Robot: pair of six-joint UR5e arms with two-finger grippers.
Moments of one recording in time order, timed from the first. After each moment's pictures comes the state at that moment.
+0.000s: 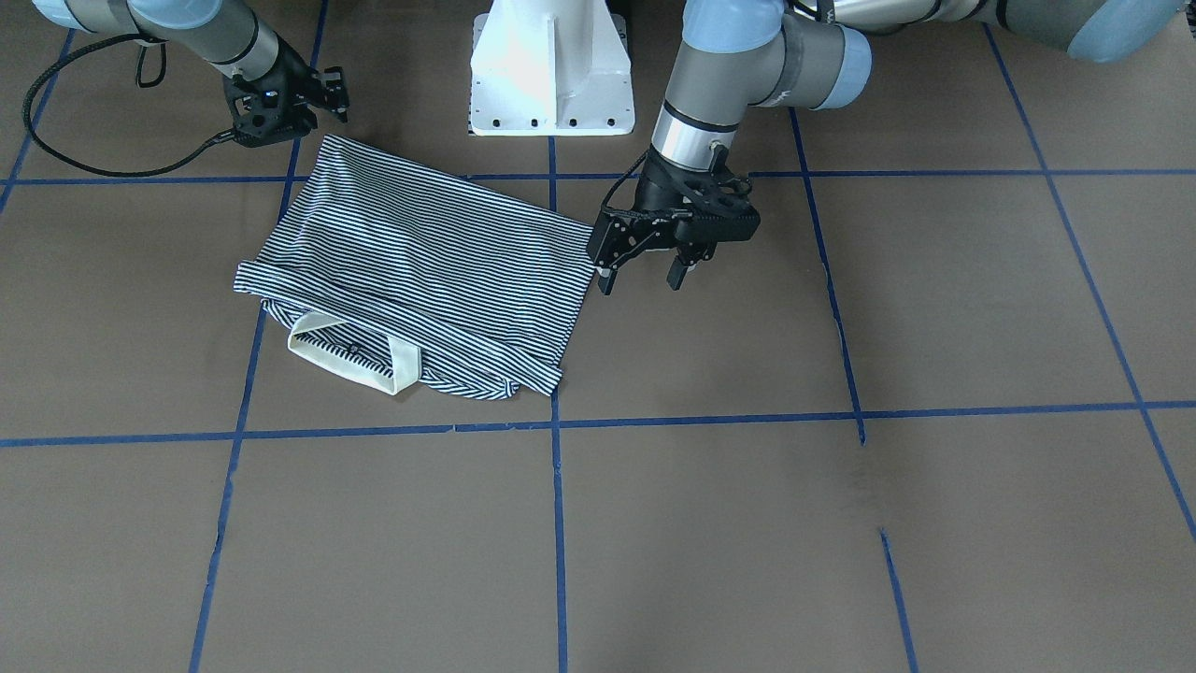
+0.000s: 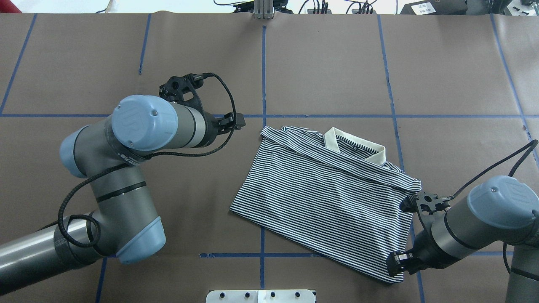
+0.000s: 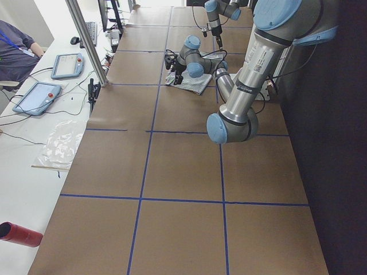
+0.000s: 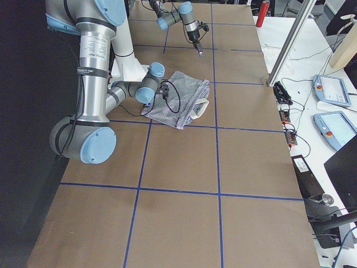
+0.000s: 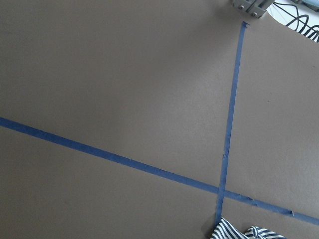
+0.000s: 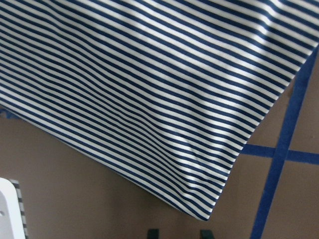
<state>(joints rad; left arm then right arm) -0.51 -2.14 -1.80 -1.83 -1.65 -1.56 0.39 -1.70 2.16 -1.18 2.18 1.23</state>
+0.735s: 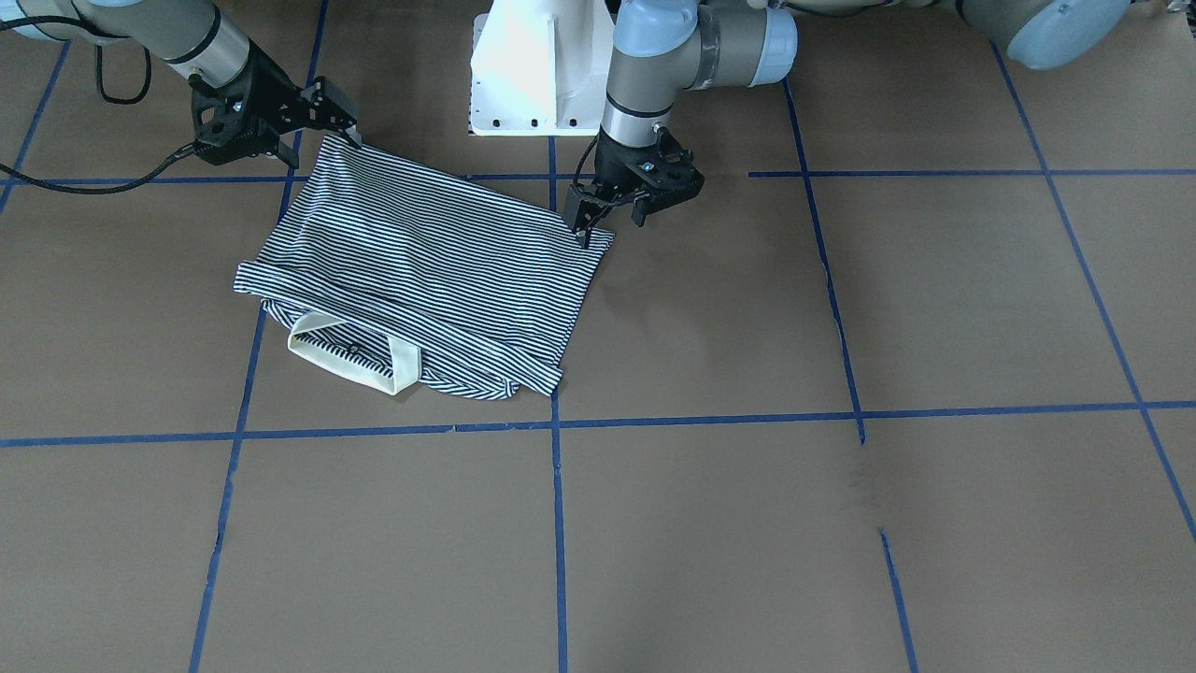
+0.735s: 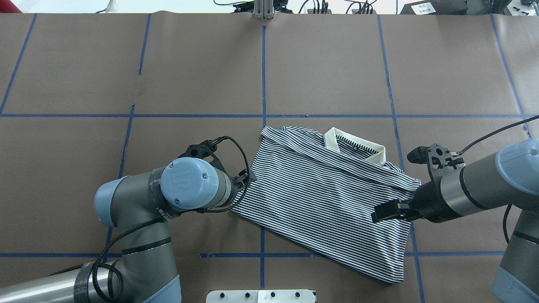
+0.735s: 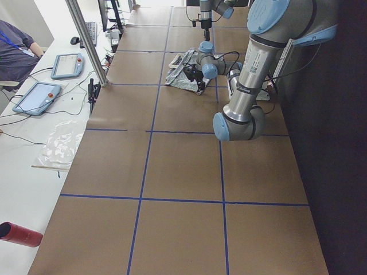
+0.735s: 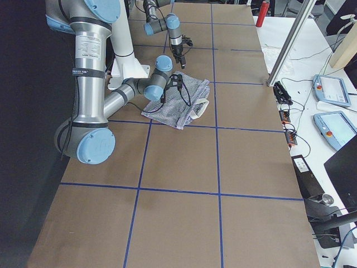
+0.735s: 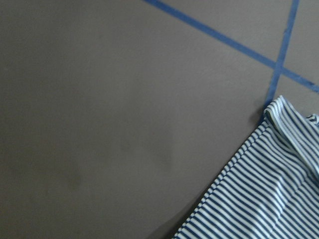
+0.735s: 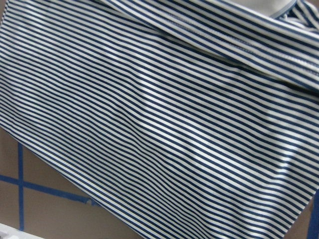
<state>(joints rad) -0.34 -2.16 -1.78 -1.67 -1.66 -1.89 0.55 -1.63 2.15 -1.09 2.13 1.23</state>
